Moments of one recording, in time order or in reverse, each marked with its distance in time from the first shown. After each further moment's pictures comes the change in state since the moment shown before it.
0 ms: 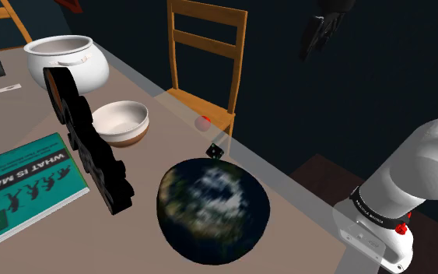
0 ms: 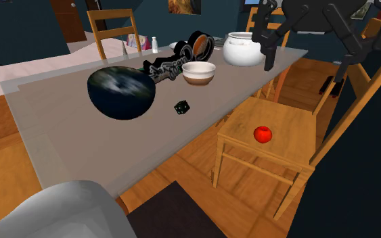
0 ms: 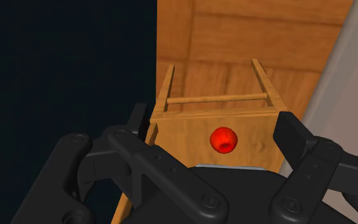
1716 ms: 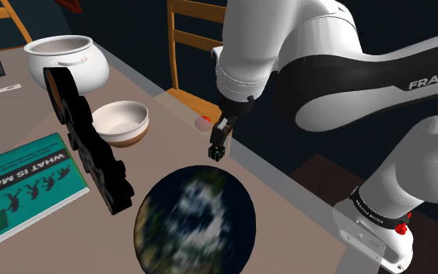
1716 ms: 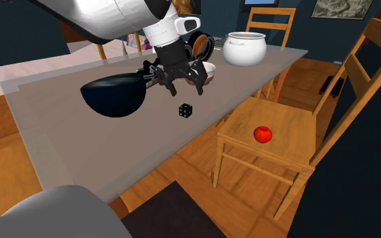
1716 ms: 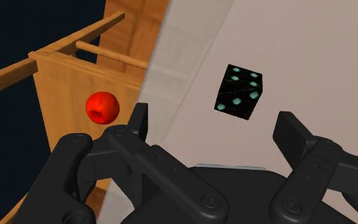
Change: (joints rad) arm 0.131 0.323 0.597 -0.070 -0.016 0.464 0.392
